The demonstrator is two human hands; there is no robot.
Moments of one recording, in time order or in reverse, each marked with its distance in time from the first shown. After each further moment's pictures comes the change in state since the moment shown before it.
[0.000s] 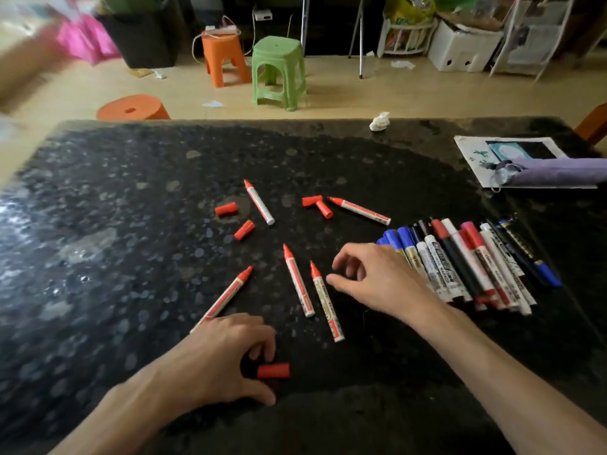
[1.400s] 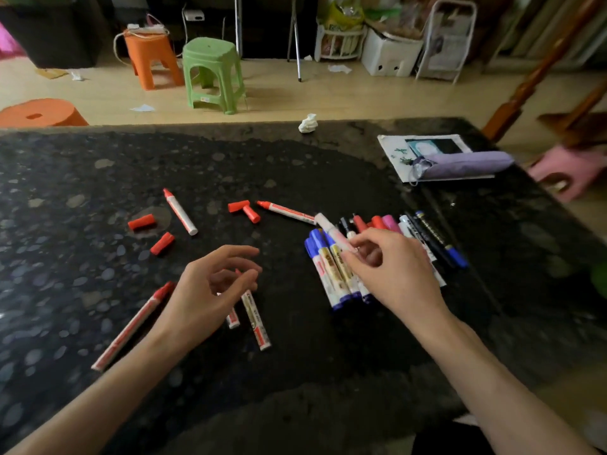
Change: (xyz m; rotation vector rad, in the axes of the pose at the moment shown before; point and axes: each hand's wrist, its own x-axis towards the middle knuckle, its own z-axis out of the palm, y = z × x) left_hand 0.092 0.058 -0.015 -0.807 0.552 -0.056; right_hand -0.047 0.077 -0.047 0.035 0.478 0.135
